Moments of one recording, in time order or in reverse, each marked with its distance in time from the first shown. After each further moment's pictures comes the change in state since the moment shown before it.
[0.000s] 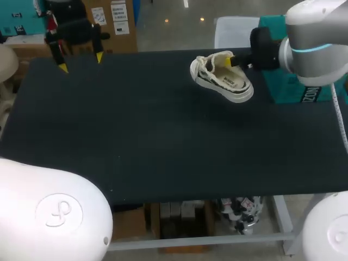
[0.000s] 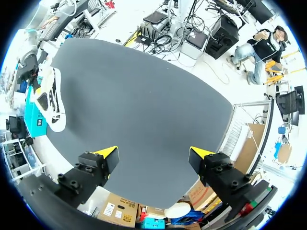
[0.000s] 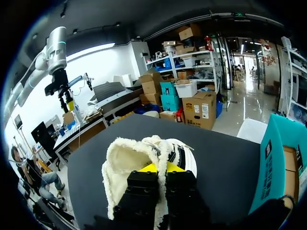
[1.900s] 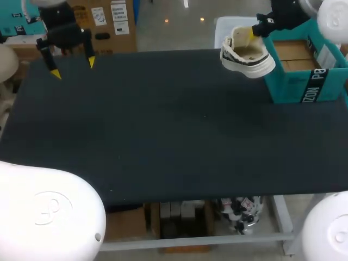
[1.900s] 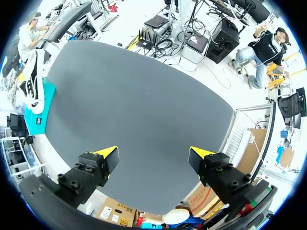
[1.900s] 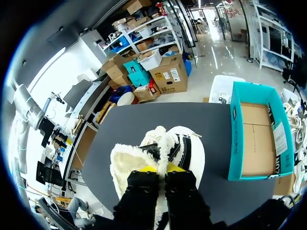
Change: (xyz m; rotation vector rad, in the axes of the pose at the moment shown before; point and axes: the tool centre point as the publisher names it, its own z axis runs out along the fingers) left arm 0.020 0.007 0.014 0.060 -0.021 -0.015; right arm -0.001 0.058 -0.102 0.280 -0.224 0.383
